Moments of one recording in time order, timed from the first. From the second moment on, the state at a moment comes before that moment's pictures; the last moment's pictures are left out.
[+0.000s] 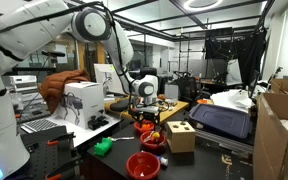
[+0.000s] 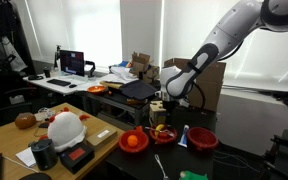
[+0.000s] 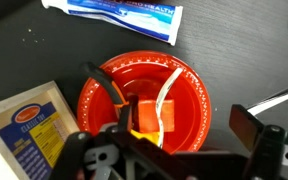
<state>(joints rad) -0.01 0.91 0.10 -1.67 -0.18 2.48 -0.44</state>
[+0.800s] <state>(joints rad) 0.00 0.97 0.10 -1.66 -0.18 2.55 -0.42</state>
